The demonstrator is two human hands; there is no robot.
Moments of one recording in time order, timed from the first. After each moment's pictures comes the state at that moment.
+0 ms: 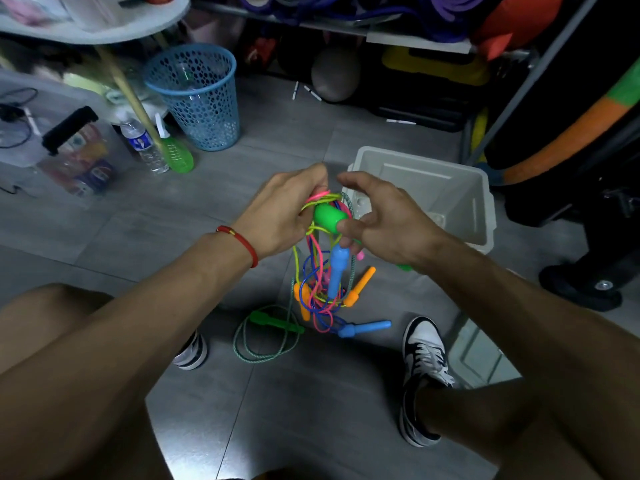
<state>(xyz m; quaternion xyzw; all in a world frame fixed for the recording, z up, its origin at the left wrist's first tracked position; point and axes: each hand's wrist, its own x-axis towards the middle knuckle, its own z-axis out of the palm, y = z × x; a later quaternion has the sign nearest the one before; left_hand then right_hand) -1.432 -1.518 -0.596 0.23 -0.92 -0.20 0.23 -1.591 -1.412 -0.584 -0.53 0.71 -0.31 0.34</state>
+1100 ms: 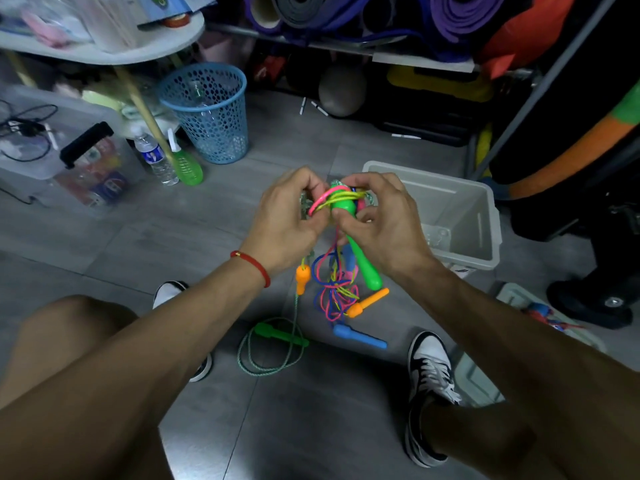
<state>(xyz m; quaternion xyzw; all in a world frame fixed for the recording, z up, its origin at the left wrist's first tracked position) -1.436 -1.512 -0.605 0.32 -0.81 -0.33 0.37 -1.579 -1.430 -0.597 -0.50 0.68 -0.50 0.22</state>
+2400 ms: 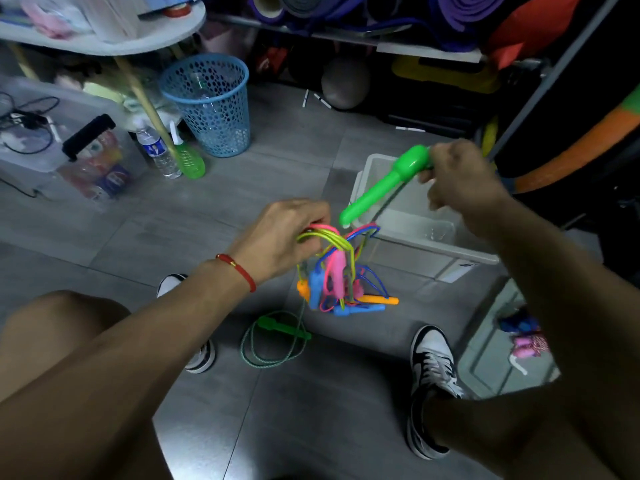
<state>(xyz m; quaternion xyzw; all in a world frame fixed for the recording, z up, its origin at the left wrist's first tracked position) -1.413 -1.515 -0.614 0.19 -0.94 -0.19 0.21 -1.660 -1.436 -0.565 -0.38 0.78 -0.44 0.25</state>
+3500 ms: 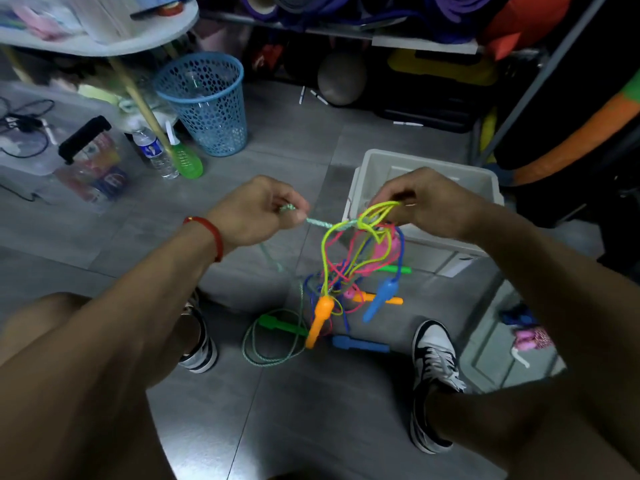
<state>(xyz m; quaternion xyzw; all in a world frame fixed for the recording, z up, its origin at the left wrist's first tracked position) -1.403 -1.542 -0.596 0.39 -0.81 -0.43 0.11 -1.665 -1.431 -0.596 -0.61 0.63 -0.29 0.37</state>
